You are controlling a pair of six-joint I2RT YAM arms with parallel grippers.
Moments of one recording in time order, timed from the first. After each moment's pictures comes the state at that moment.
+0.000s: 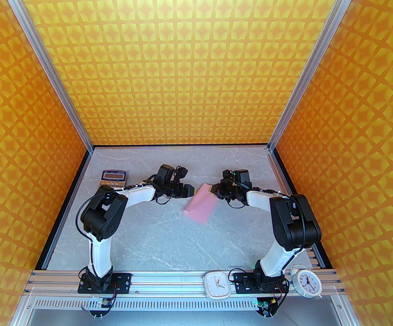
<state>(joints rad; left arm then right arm) -0.57 2.00 1.28 -0.06 0.66 -0.52 0.11 1.75 0.88 0.00 -0.69 0.65</state>
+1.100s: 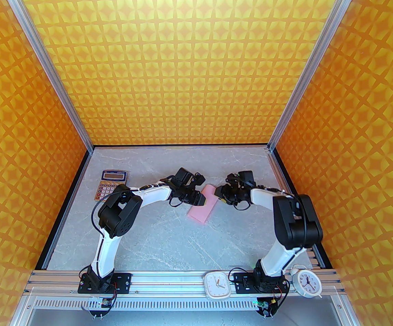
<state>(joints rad) -0.69 2.14 1.47 -0.25 0.63 -0.36 0.06 1.70 0.83 -0.13 -0.60 0.58</state>
